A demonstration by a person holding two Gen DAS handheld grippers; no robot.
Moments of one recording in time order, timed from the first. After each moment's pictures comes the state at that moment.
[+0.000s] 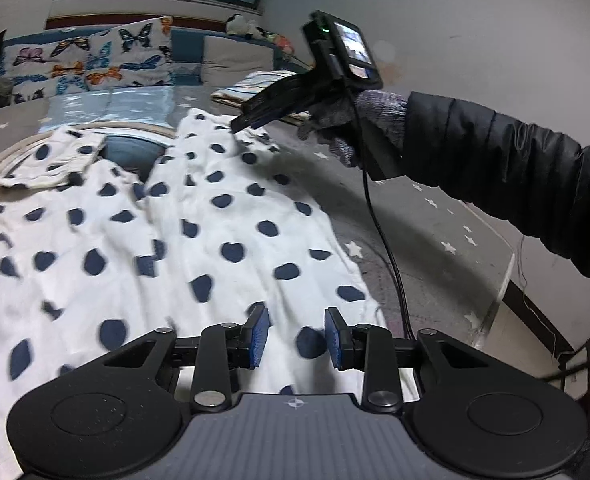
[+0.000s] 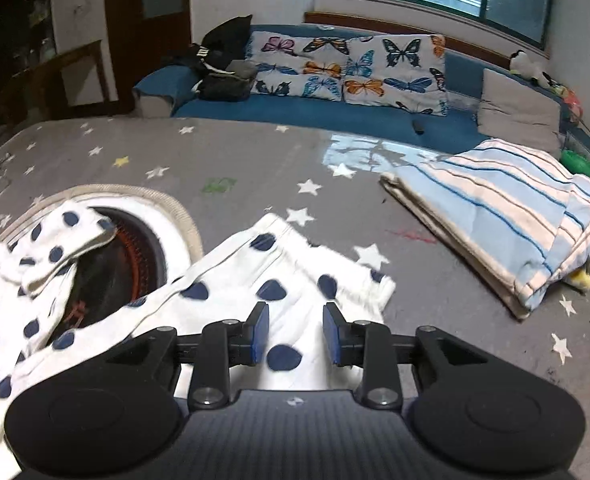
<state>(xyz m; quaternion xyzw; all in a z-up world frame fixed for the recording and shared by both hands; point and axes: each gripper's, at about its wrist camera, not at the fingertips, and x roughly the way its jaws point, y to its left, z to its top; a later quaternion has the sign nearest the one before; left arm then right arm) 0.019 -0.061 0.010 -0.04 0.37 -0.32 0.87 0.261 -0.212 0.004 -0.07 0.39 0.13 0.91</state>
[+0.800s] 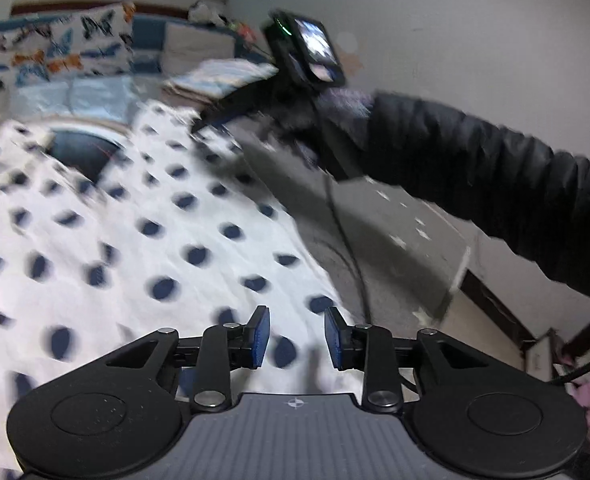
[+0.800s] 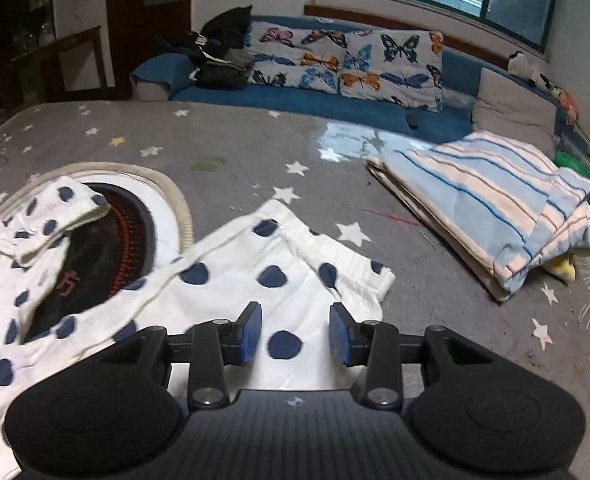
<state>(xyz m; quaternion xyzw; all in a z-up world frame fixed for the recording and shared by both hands) 0.031 -0.054 0.021 -0.05 0.37 -0.36 0.86 0.247 -0.225 0.005 -0.09 0.40 0.13 0.90</state>
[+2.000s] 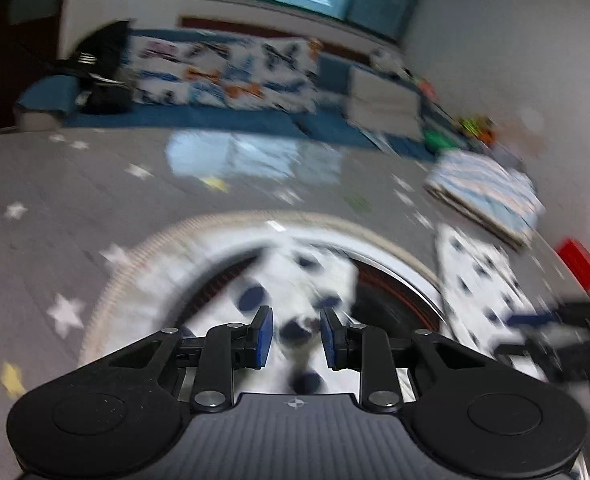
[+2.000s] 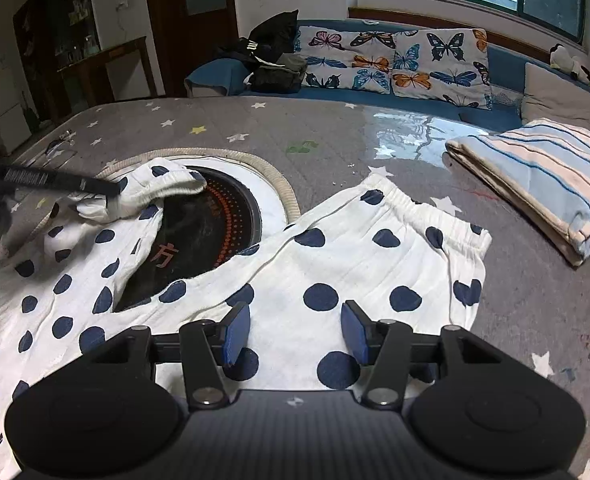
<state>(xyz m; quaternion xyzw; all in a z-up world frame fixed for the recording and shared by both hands) 0.242 0.070 0.005 -0.10 0.35 -0.09 0.93 0.205 -0.194 -0.006 -0.05 0.40 0.20 0.89</state>
